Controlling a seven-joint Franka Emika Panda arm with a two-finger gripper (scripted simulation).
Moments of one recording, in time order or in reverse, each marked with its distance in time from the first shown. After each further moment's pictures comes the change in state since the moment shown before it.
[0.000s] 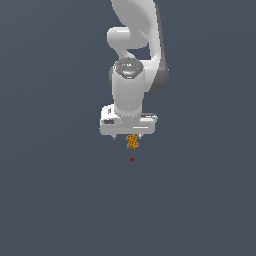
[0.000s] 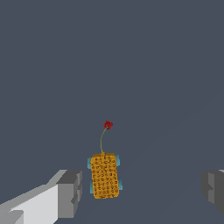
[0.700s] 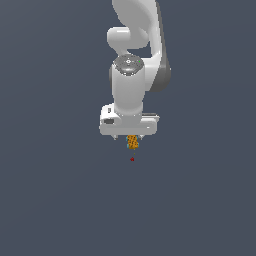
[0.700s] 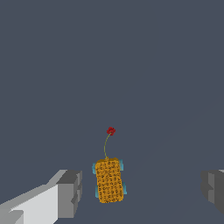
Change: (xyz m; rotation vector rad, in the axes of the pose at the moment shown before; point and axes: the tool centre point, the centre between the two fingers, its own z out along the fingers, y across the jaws) arm 0.010 -0.004 -0.010 0.017 0.020 0.025
